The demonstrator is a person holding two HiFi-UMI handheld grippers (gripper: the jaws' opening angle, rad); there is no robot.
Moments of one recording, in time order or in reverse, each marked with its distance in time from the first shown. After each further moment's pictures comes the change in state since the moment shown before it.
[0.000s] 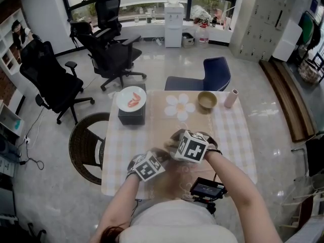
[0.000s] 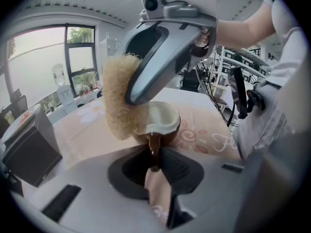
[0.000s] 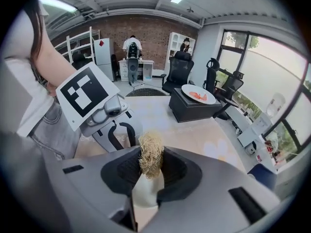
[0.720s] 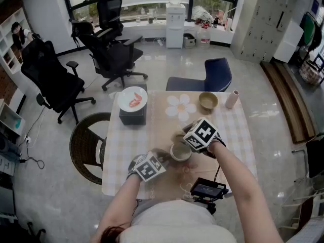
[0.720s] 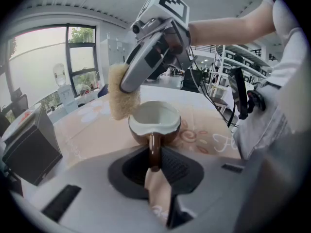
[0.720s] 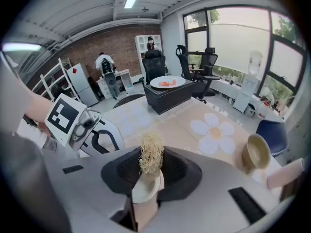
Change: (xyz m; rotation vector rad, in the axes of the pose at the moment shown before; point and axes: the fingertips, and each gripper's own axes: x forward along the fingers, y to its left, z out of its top) left arm 0.000 0.001 -0.001 -0.010 -0.003 0.003; right arm -0.007 -0.053 -0.033 0.408 -0.028 -0.002
